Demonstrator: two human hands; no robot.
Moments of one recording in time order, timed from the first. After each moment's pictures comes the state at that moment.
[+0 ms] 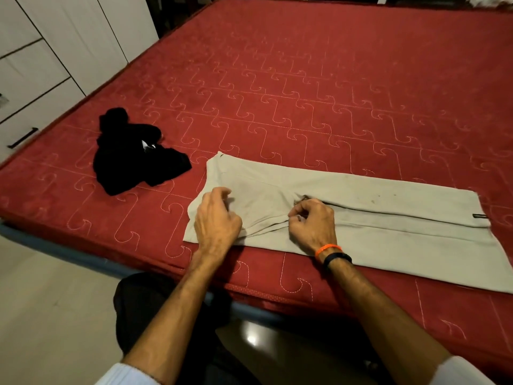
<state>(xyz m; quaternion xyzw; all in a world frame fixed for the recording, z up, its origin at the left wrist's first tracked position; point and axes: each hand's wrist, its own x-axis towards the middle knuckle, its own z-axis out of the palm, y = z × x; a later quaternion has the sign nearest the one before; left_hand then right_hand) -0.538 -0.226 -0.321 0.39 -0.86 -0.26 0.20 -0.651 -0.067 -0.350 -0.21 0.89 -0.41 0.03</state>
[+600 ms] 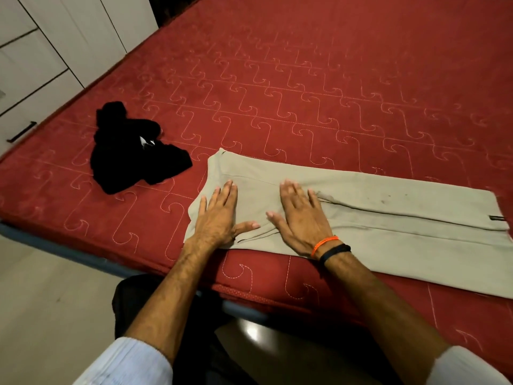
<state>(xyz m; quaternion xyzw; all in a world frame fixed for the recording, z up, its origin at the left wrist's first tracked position) -0.551 -0.271 -0.359 0.23 -0.96 -0.14 -0.11 -0.663 -0.089 -0.366 -0.42 0.90 -0.09 0.06</state>
